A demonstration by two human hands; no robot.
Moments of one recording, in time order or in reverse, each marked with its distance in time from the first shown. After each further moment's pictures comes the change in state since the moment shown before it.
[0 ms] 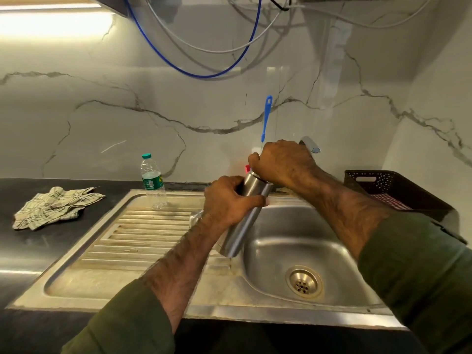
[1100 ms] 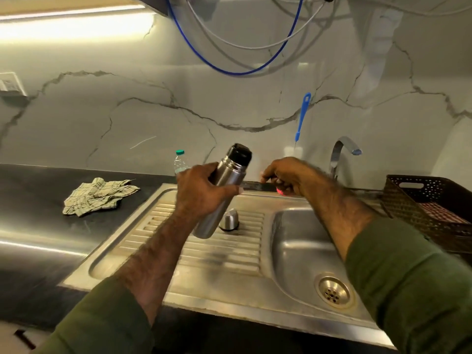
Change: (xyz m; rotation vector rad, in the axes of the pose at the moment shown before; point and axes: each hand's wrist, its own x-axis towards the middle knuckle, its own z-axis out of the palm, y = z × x) left_hand 0.005 -0.057 -0.102 0.246 0.216 0.042; right_hand 0.027 -0.038 0.039 1.038 -0.576 0.376
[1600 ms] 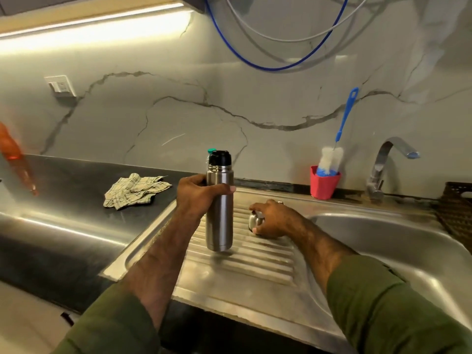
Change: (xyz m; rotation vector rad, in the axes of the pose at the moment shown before) left_hand 0.003 -0.077 -0.027 -0.447 0.088 -0.495; right_hand 0.037 0.044 0.130 -0.733 -0.193 -0.492
